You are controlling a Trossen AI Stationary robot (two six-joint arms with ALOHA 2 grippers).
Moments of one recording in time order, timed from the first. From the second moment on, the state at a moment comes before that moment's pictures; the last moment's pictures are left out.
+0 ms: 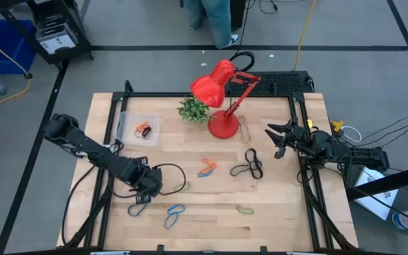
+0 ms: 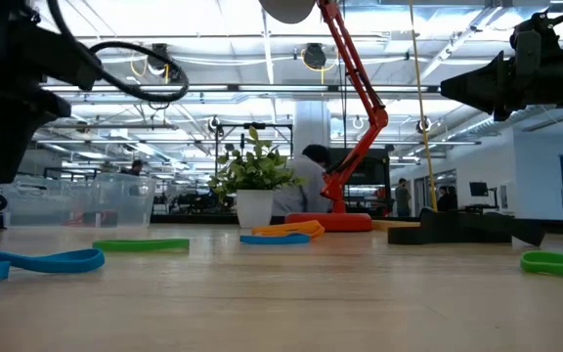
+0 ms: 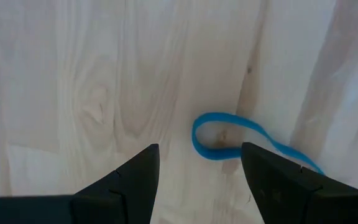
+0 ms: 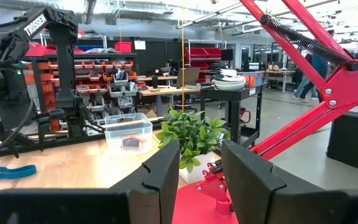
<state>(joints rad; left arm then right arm) -0.50 1.43 0.87 -0.97 -0.03 -0.66 -0.08 0.01 0.01 0.13 0.37 -0.02</state>
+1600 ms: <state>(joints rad) -0.50 1.43 0.64 -0.73 -0.04 -0.69 -0.08 0.01 0.01 0.14 0.37 -0.01</state>
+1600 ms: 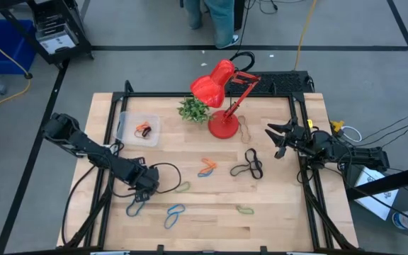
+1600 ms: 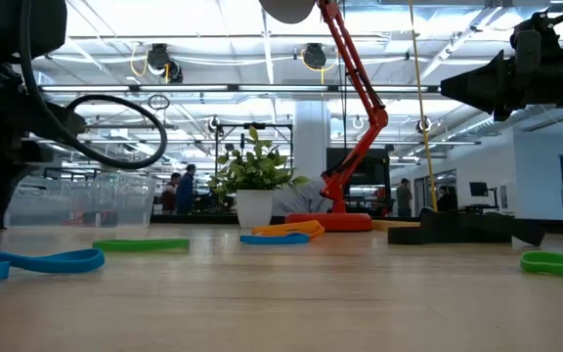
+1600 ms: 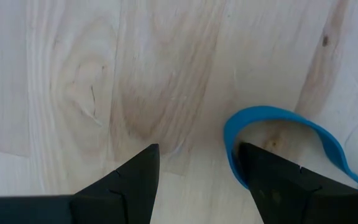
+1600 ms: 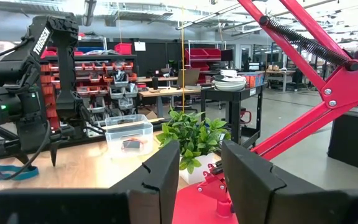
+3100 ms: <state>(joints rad) -0.43 1.20 1.04 -1.11 -0.39 -0.50 -0.08 0.01 0.01 0.14 0.37 -0.02</state>
